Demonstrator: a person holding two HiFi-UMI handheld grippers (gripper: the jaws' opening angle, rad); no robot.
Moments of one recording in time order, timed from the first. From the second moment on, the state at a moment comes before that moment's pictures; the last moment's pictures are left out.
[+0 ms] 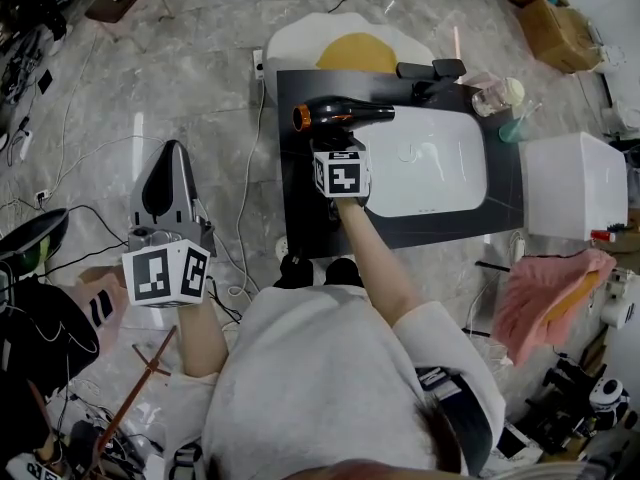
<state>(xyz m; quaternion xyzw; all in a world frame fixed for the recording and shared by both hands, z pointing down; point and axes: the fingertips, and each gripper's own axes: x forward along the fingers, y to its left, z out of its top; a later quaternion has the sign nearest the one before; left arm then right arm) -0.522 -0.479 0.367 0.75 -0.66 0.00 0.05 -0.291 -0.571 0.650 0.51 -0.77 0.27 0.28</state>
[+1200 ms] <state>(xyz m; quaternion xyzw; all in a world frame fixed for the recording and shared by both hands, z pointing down) -0.537 -0.488 0.385 0.76 -0.65 0.00 0.07 -0.301 -0.572 0.689 0.50 -0.74 0.30 0.34</state>
